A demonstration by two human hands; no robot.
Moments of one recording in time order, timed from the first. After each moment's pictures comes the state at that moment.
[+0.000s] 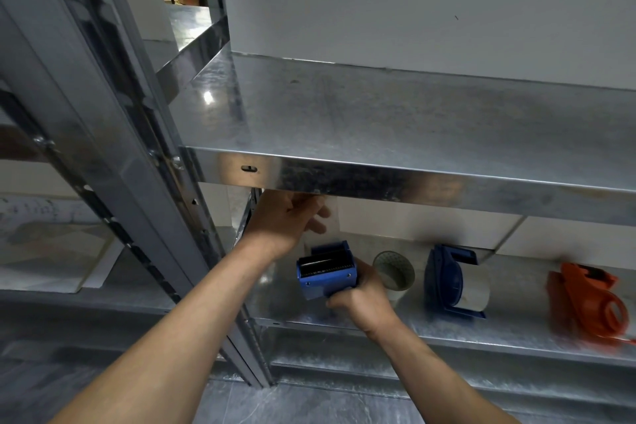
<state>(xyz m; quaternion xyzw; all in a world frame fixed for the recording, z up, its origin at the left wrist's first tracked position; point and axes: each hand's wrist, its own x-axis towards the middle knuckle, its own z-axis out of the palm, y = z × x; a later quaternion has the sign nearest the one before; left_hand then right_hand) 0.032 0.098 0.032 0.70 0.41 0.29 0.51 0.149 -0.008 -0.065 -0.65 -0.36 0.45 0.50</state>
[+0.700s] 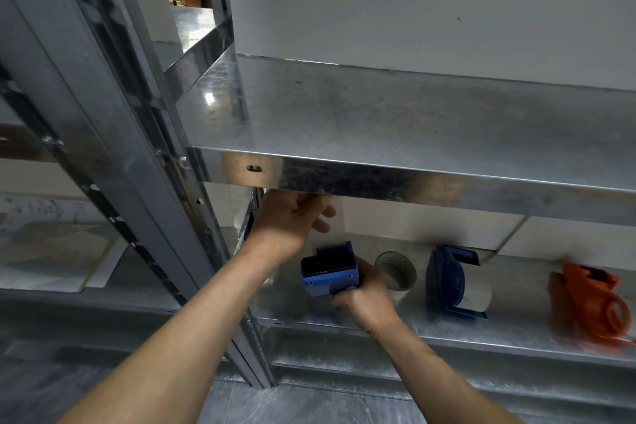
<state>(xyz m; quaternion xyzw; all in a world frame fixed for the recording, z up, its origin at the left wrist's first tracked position) 0.035 0.094 0.034 0.70 0.41 0.32 0.49 0.151 -0.006 -0.077 -0.66 -0.35 0.43 0.51</state>
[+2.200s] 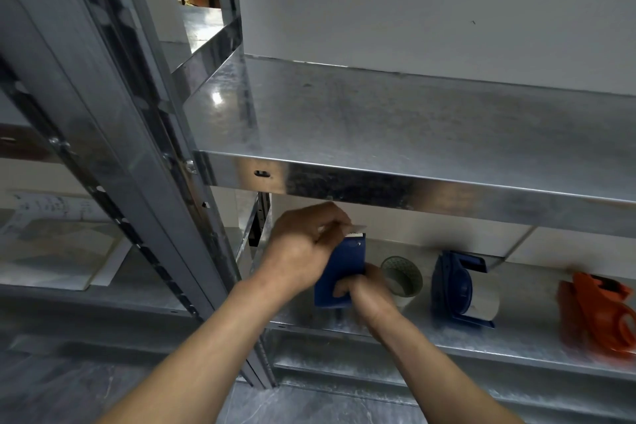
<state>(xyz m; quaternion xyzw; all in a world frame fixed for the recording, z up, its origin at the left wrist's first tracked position) 0.032 0.082 0.011 0.79 0.34 0.33 0.38 0.150 0.012 -0.066 -0.73 -0.27 0.47 0.41</state>
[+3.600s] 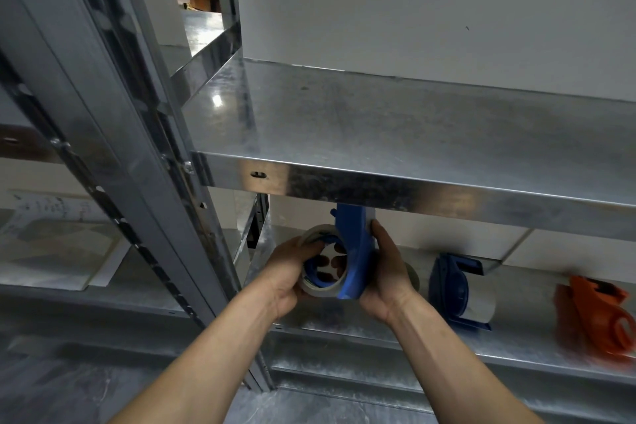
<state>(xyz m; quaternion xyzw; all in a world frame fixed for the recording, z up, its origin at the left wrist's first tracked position) 0.033 0.085 -0.042 0.36 0.45 0.26 0.77 0.167 0.017 -0.037 -0.49 -0.03 0.59 0.65</state>
